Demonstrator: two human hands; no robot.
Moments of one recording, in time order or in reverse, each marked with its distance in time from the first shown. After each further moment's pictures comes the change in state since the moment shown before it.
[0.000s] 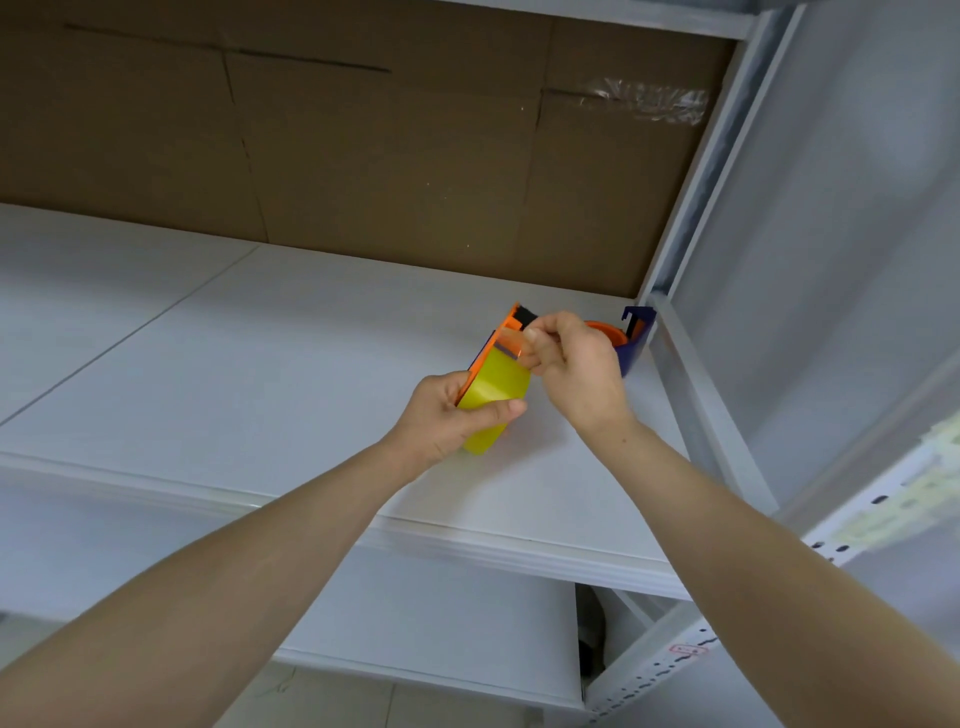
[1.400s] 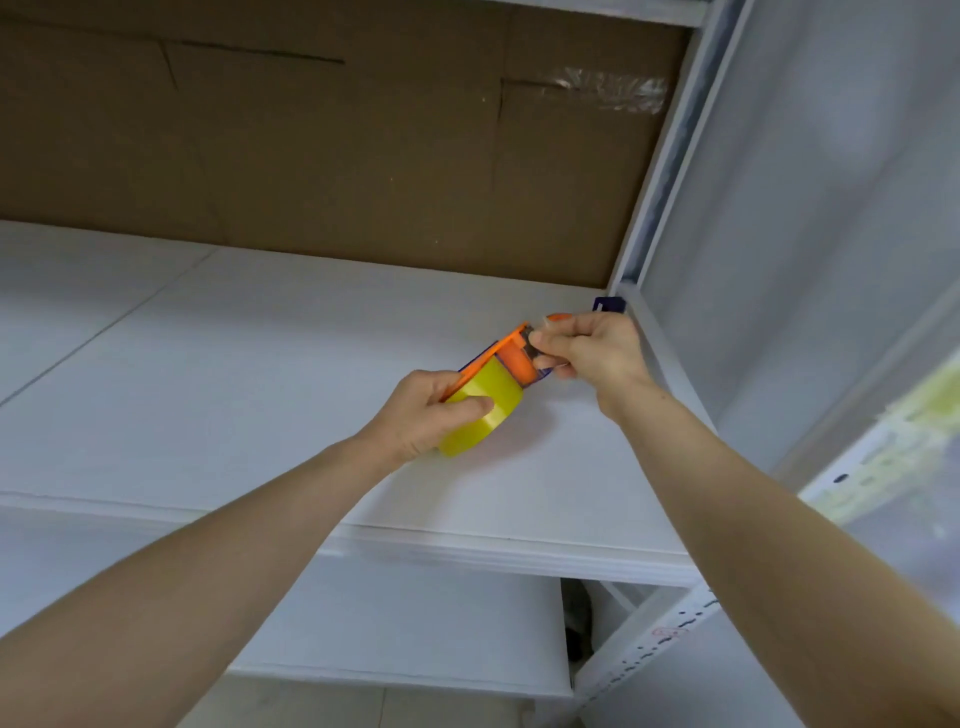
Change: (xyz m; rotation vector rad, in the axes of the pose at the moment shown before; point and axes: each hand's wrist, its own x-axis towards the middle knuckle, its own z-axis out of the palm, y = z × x) left_hand 0.019 -0.002 0.001 0.075 -0.118 -0.008; right_hand 0.021 0.028 -0.032 0.413 -0.006 0.466
